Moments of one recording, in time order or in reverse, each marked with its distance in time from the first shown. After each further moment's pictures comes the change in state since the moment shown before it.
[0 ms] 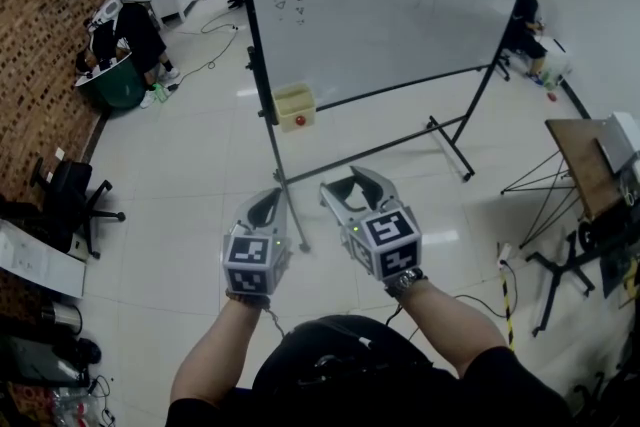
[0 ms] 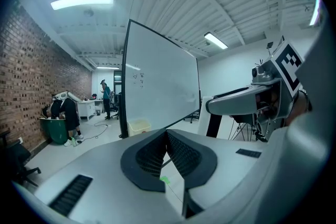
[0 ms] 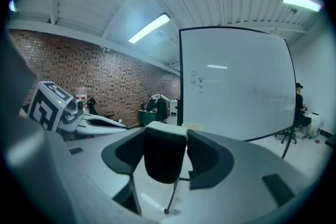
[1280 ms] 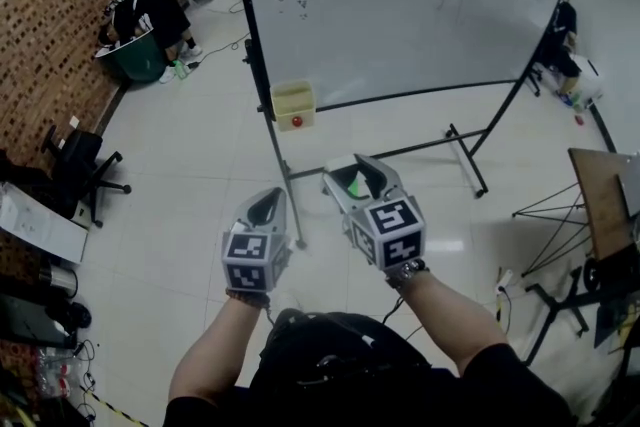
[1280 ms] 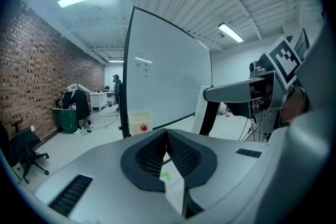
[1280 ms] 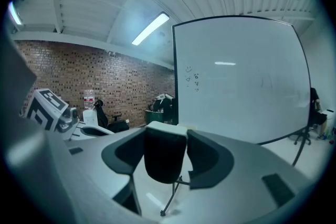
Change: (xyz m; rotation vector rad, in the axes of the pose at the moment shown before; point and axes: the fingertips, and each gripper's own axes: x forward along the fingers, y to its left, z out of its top) left arm 0.067 -0.026 -0.013 -0.085 0.070 0.136; right arm 0.033 -0.087 -0.002 0.000 0.005 0.118
